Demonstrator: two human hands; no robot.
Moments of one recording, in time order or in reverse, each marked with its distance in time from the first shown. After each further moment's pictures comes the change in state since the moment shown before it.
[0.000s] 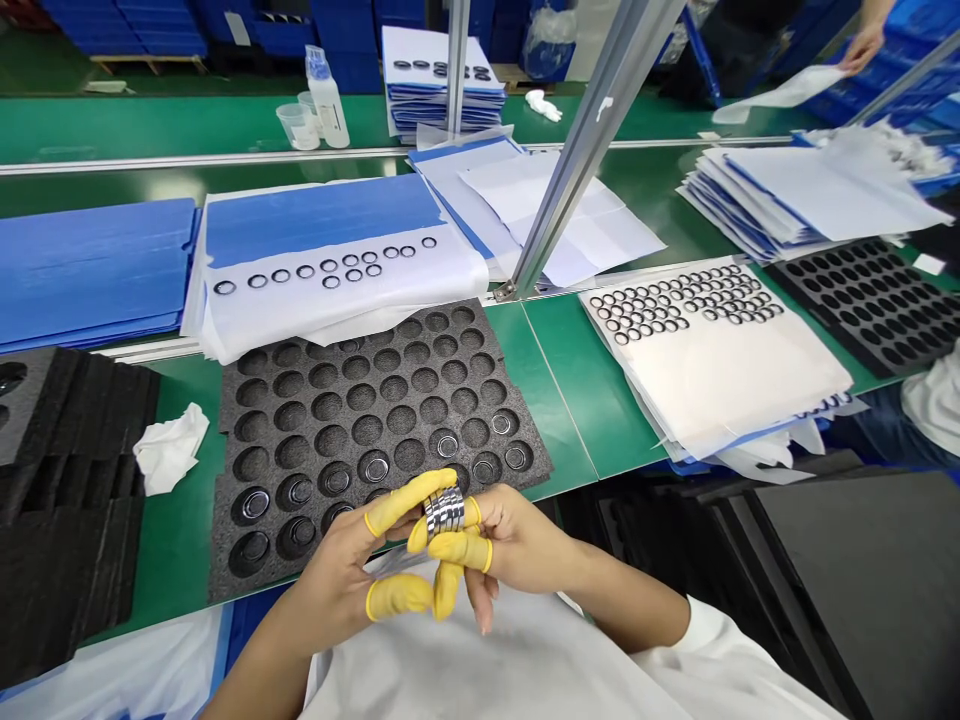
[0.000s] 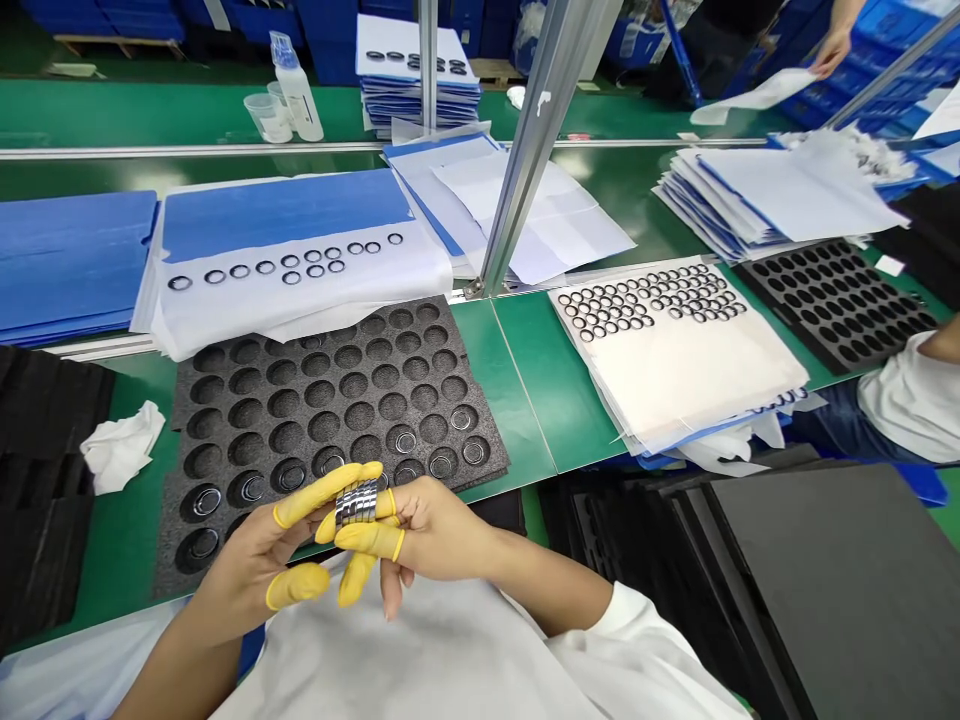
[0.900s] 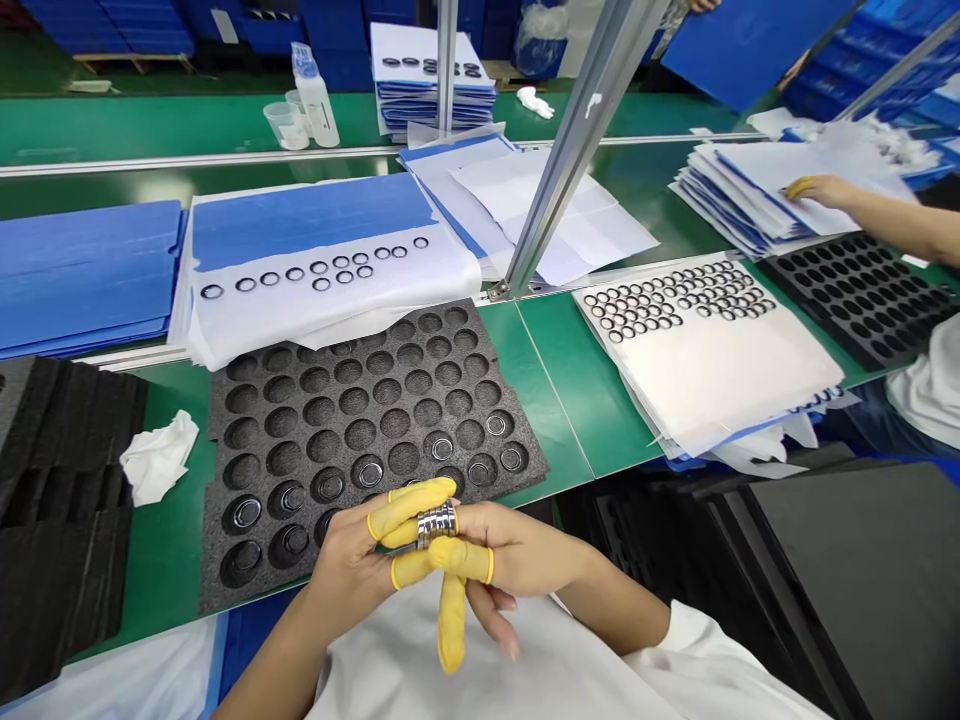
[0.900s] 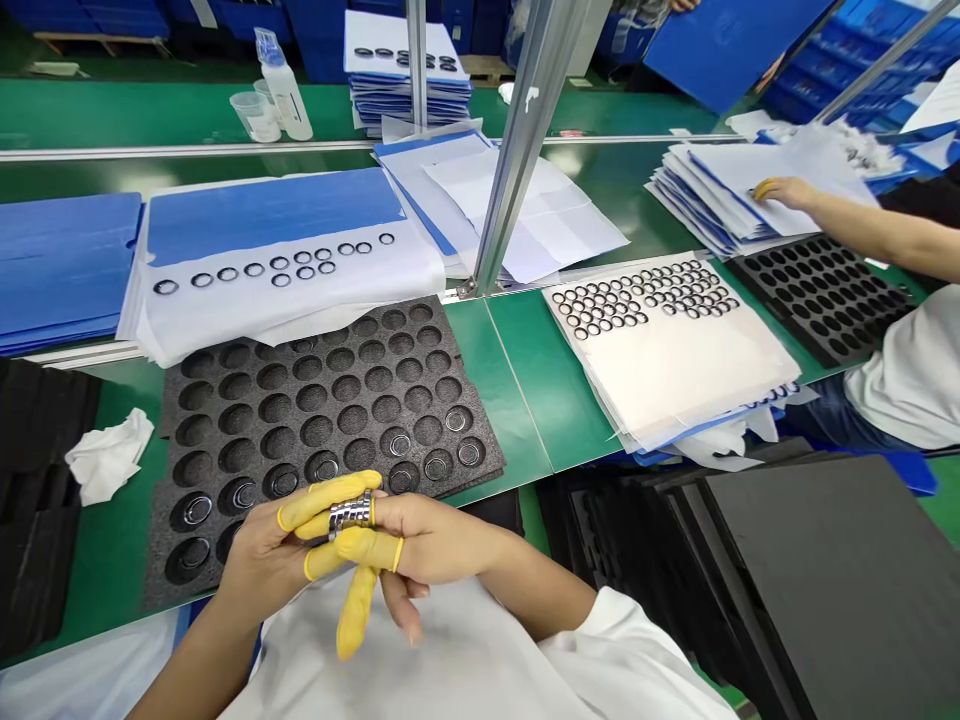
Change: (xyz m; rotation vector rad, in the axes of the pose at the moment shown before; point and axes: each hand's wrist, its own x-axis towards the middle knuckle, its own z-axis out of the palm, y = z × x) left_hand 0.006 -0.015 0.013 0.189 0.133 0.116; right_hand 0.001 0.006 -0.013 0.069 -0.247 0.075
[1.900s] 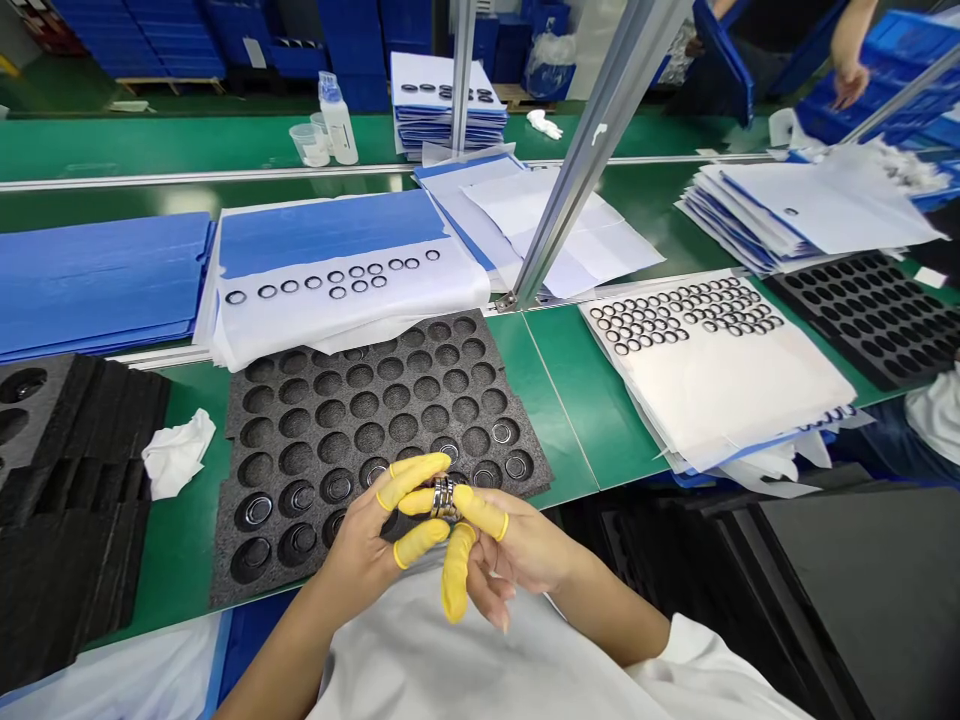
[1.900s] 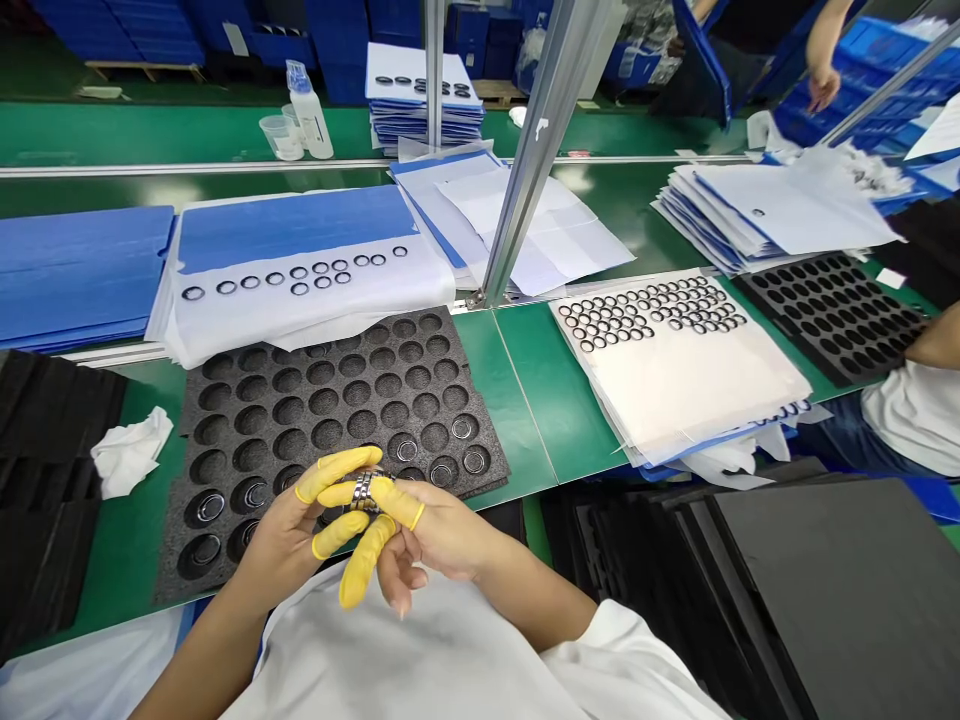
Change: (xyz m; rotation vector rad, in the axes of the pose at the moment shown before) left_hand 0.005 -0.009 -0.003 0.008 0.001 -0.097; right_hand 0.009 -0.001 0.005 0.203 0.121 -0.154
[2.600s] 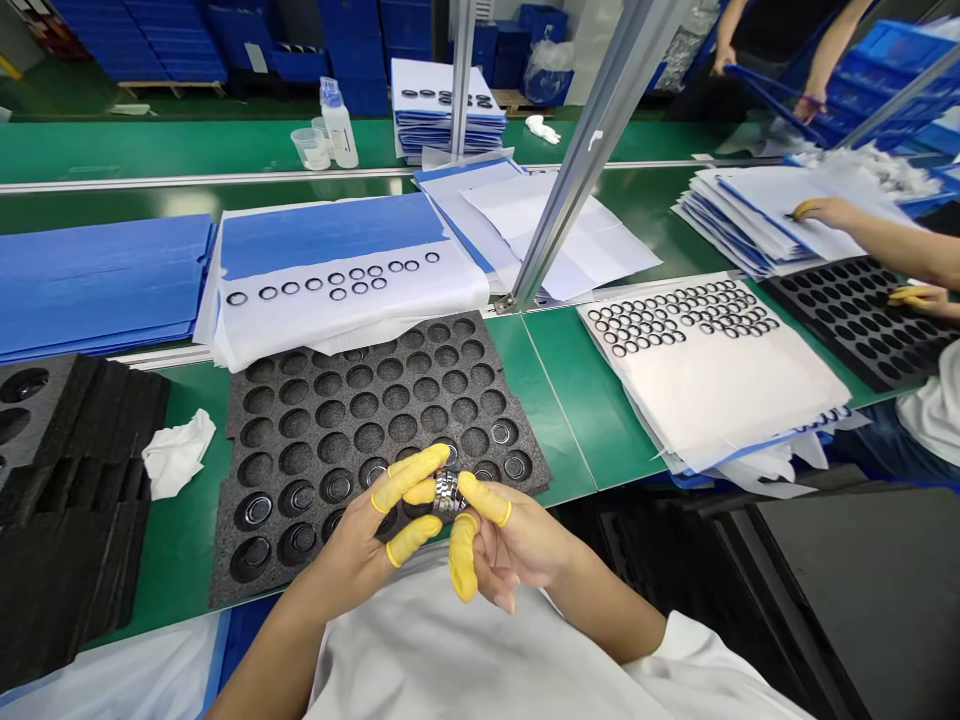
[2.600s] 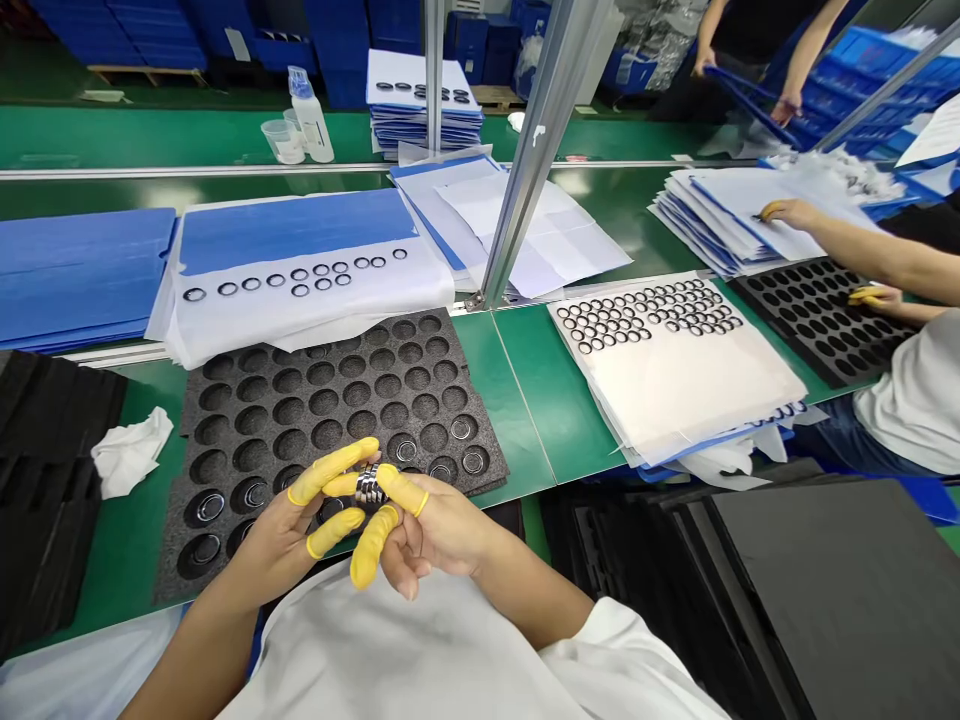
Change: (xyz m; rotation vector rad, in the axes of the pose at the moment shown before) left_hand -0.002 -0.001 -0.009 -0.040 -0.127 0.017; right_hand 0.000 0.001 -0.004 0.073 0.063 0.023
